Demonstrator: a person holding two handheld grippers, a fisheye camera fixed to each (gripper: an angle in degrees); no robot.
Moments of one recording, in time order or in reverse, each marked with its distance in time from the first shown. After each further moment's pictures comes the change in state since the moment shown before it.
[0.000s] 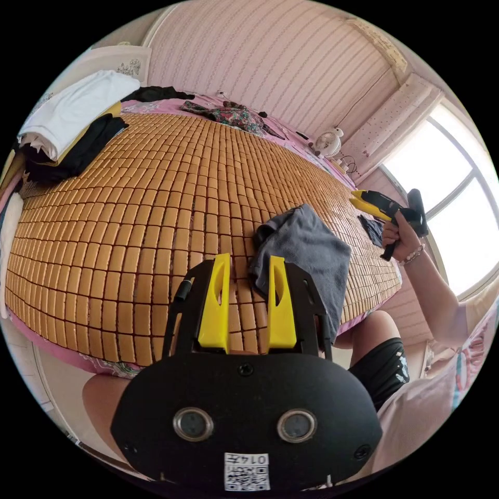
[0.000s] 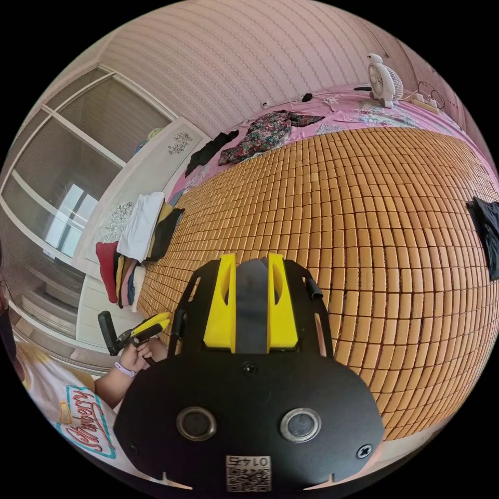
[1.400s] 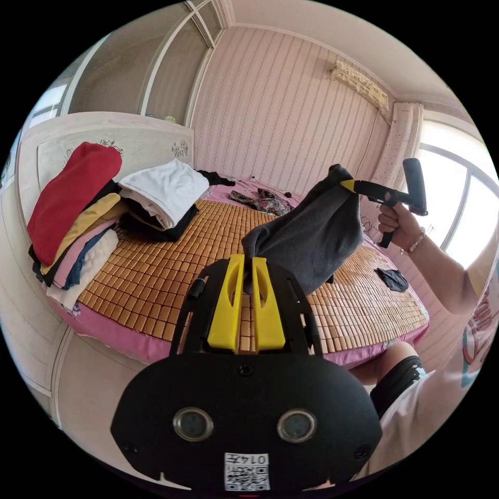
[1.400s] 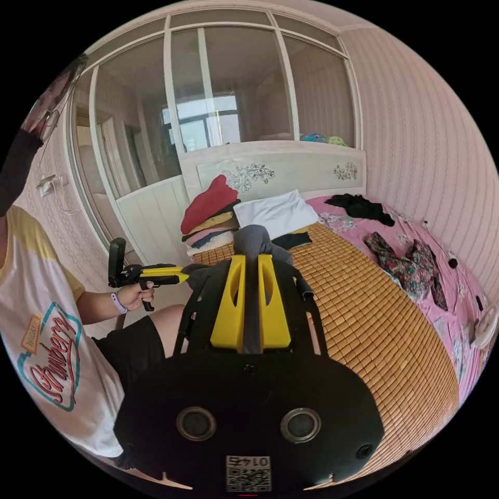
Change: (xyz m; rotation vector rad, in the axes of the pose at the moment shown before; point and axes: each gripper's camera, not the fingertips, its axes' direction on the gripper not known) left arm 0.030 0.002 -0.272 0.436 -0.221 -0.001; right arm -0.326 0.117 0.076 0.051 -0.264 -0.954
